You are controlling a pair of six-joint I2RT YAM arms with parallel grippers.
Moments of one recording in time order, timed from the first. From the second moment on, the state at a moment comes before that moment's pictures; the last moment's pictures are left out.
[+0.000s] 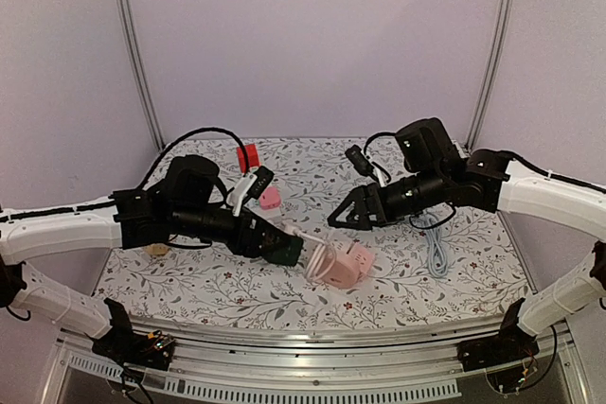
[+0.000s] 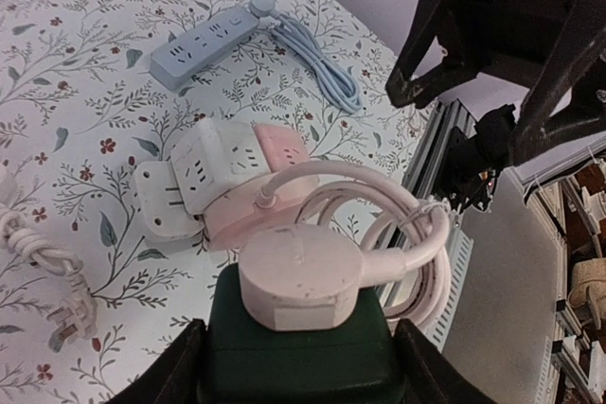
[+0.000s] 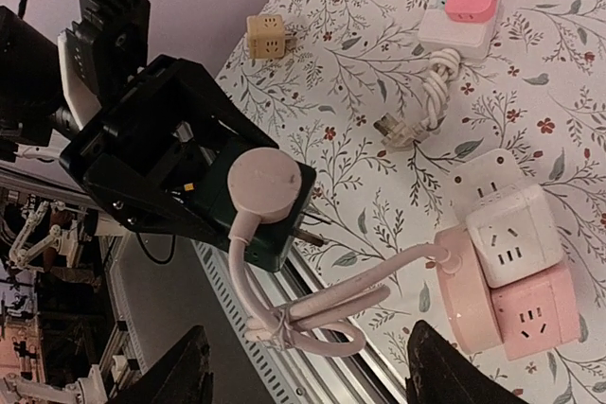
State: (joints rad) left arm -0.92 1.22 0.84 -0.18 0.32 -0.40; right arm 0.88 1.36 1.17 -0.46 -0.44 0.50
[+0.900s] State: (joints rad) left arm -0.96 1.24 0.85 -0.19 0.27 -0.39; right arm 1.00 1.61 1.28 -0.38 -0.52 0.59
